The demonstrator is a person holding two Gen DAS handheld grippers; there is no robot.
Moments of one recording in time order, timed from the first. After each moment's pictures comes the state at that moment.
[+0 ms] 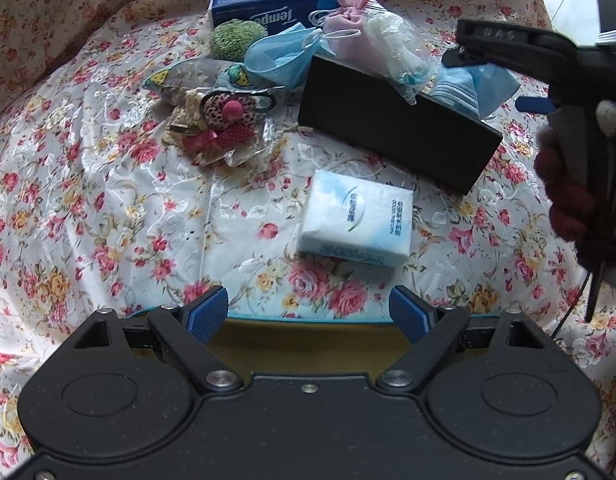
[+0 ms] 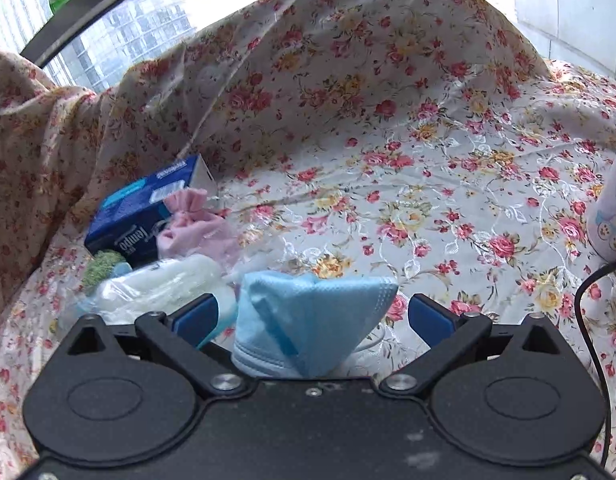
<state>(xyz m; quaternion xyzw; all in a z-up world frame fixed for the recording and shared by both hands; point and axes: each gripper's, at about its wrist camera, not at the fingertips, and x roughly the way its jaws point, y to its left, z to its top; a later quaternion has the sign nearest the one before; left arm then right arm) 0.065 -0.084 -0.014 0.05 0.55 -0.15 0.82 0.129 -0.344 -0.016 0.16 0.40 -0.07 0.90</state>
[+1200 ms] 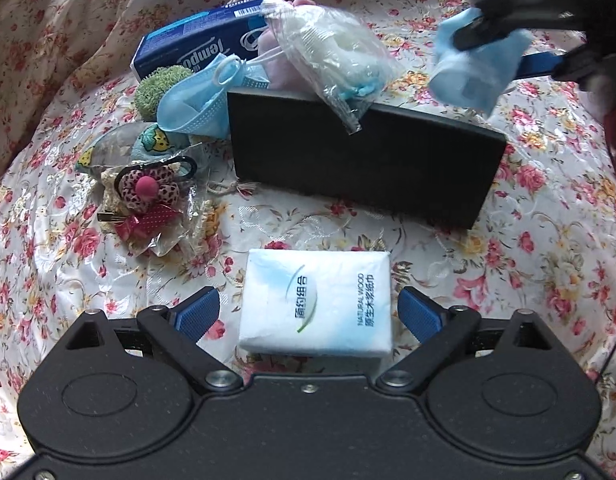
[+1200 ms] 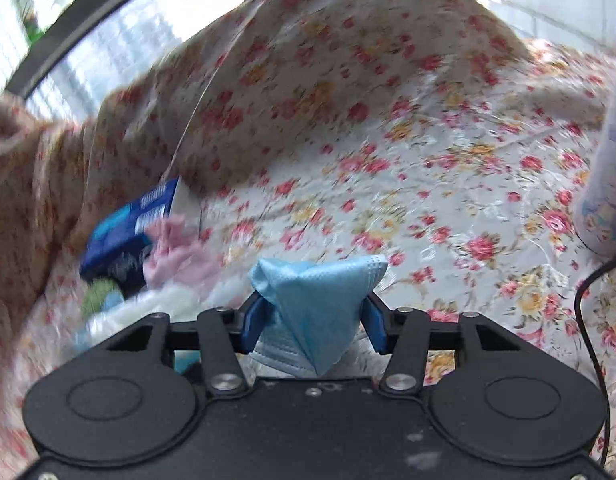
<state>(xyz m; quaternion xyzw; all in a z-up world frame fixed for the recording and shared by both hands) 0.097 -0.147 -0.049 0.14 0.50 -0.16 0.84 0.127 -0.384 -0.007 0.23 0.39 -0.08 0.89</state>
